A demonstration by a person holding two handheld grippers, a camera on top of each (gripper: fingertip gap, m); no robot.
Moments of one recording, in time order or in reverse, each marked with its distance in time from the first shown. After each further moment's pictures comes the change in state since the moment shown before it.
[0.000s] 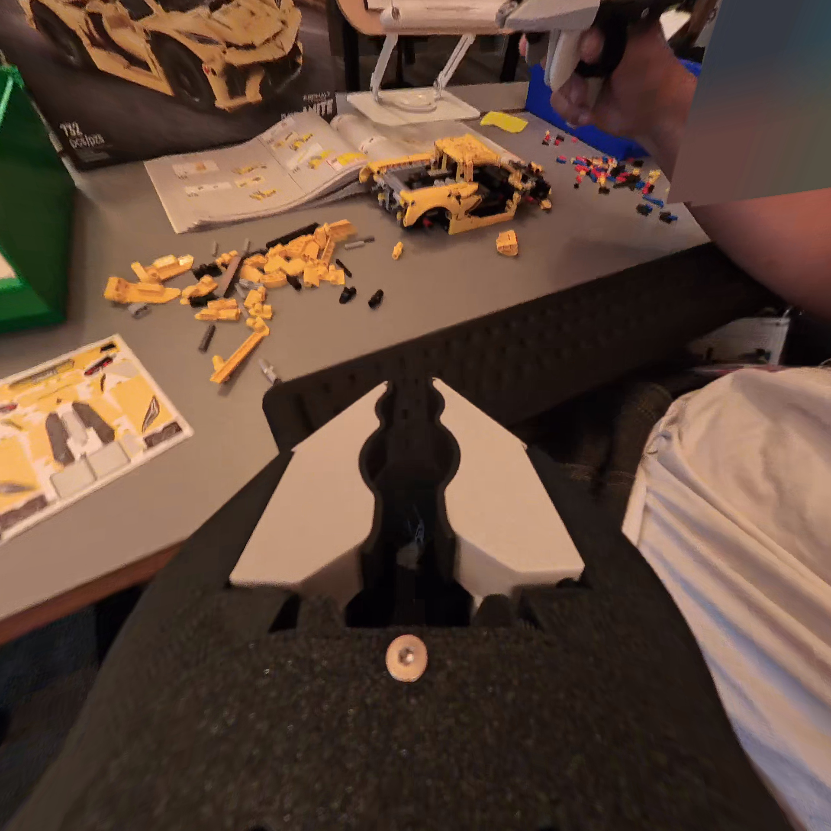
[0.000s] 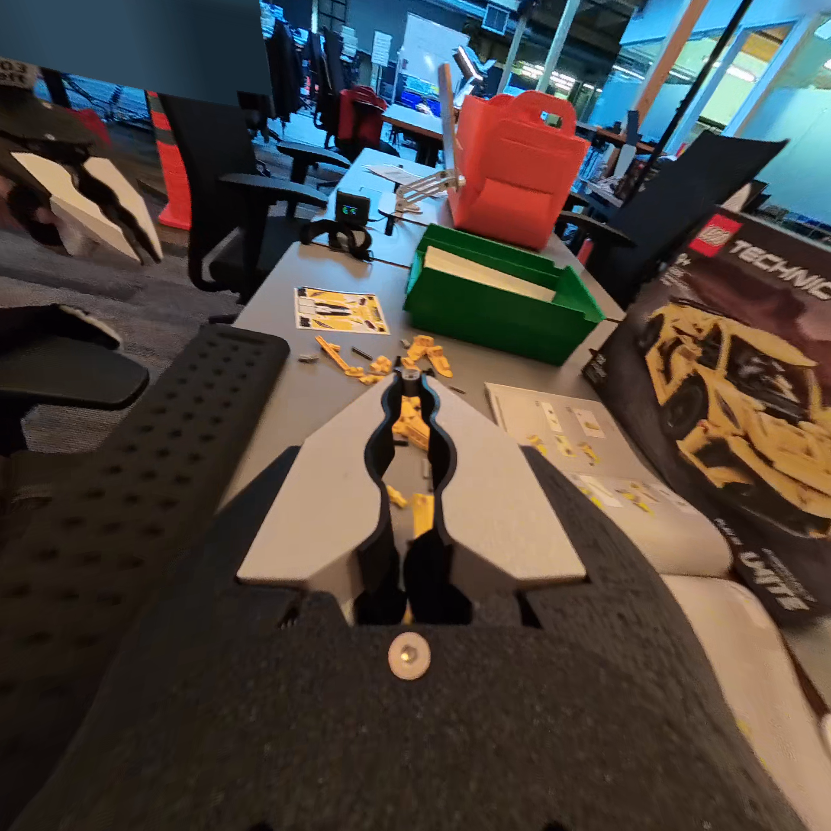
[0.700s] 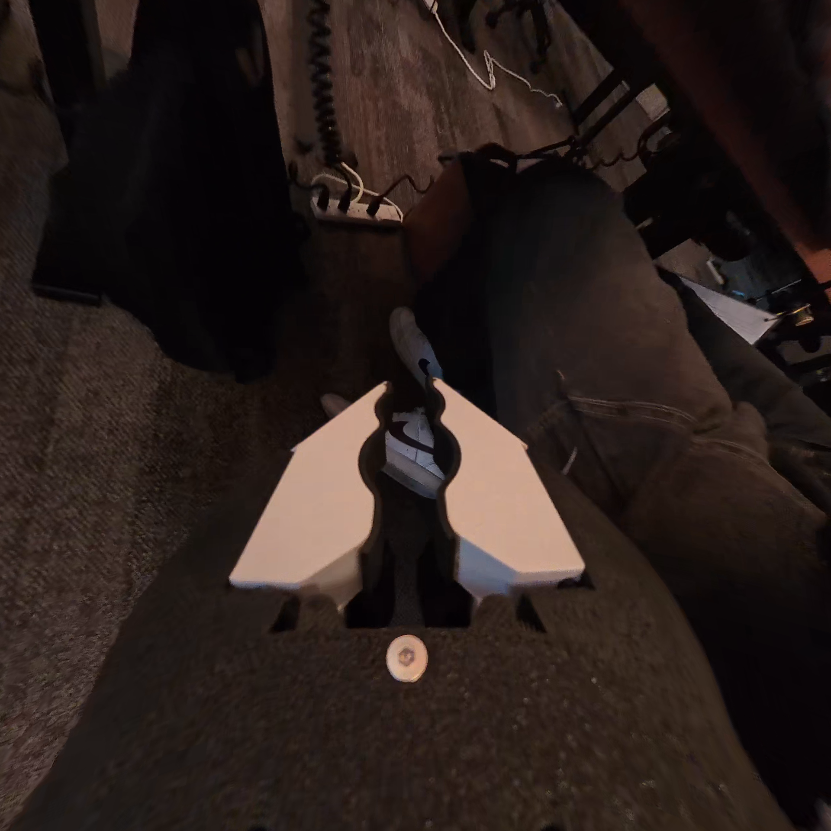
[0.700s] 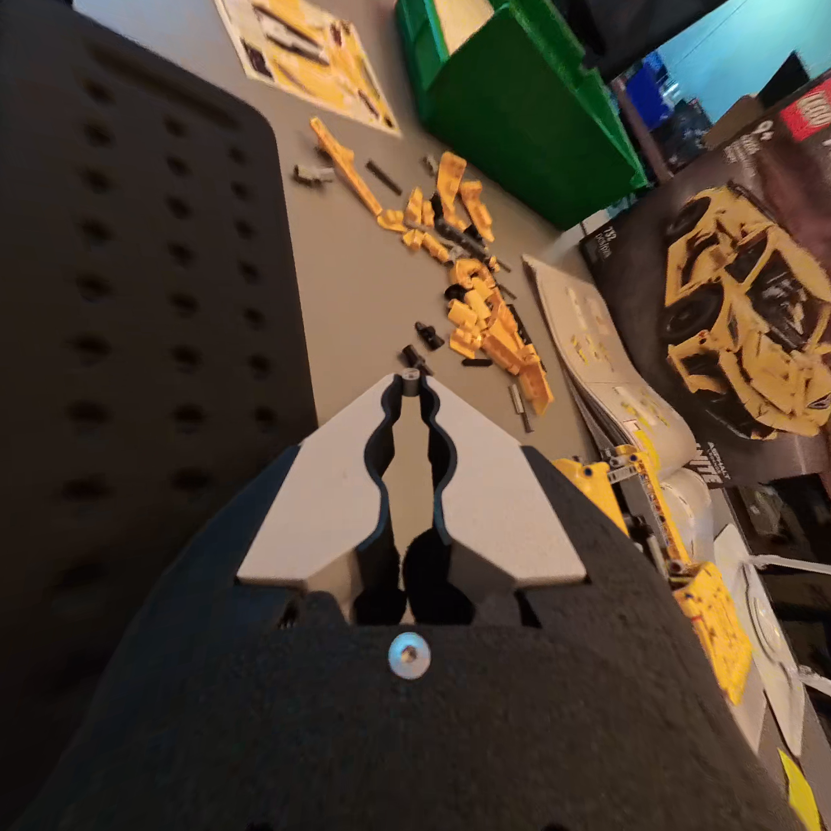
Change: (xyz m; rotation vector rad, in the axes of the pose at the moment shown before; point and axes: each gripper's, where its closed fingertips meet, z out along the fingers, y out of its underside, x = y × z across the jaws) left arm 0.004 0.305 -0.119 -0.094 -0.071 -0.594; right arm -0.111 0.105 0.110 -0.492 0.378 -0.284
